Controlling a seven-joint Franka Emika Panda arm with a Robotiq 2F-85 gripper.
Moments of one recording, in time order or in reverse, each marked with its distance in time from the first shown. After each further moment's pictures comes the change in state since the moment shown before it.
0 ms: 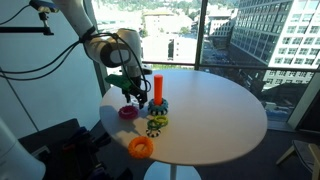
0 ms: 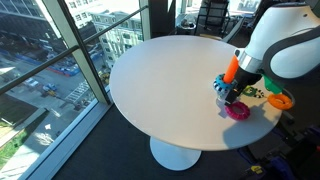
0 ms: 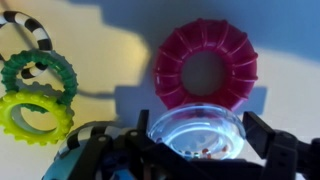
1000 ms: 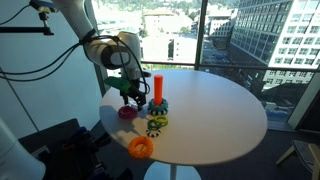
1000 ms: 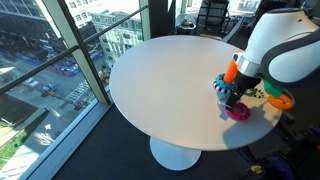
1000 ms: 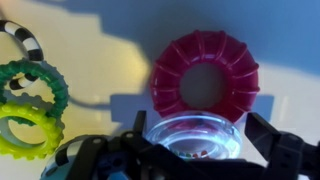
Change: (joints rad) arm -0.005 0.023 0.012 0.002 -0.014 -0.018 0.002
